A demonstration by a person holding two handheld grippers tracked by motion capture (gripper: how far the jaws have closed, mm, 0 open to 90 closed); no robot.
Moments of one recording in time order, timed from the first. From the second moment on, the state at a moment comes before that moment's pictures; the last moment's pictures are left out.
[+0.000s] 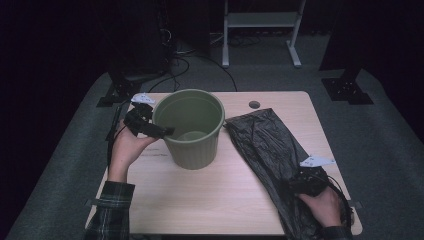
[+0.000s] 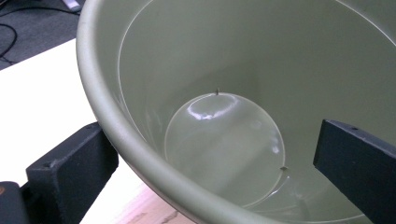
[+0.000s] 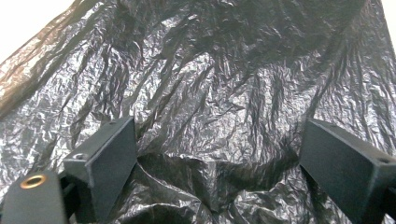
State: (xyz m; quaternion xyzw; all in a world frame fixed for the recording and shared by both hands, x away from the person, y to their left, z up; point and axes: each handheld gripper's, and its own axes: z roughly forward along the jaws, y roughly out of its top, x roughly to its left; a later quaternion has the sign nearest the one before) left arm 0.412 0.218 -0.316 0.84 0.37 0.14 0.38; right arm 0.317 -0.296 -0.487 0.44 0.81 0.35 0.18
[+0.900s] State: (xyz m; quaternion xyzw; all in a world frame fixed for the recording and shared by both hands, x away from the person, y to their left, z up) left arm 0.356 0.170 -0.319 0.86 0.30 0.10 0.40; right arm 0.317 -0.296 -0.487 0.44 0.81 0.35 0.18
